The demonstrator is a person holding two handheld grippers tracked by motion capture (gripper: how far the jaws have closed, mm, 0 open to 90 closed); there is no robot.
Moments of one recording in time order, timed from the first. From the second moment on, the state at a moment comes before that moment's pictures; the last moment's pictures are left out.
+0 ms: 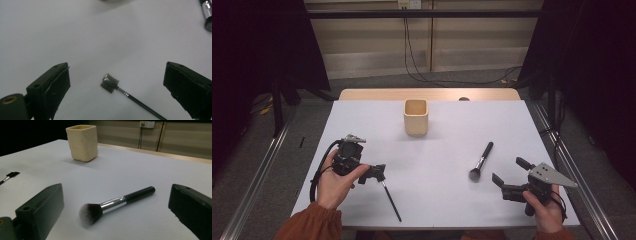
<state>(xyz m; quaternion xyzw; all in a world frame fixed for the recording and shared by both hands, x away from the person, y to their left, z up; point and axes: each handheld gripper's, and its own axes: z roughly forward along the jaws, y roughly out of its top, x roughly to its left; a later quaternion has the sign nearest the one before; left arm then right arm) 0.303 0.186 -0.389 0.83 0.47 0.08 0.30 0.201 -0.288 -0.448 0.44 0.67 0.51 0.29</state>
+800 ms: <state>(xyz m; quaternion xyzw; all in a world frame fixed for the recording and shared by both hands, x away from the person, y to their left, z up) 0.307 0.169 -0.398 0.84 0.50 0.06 0.20 0.202 -0.287 -0.448 0.44 0.68 0.51 0.29</state>
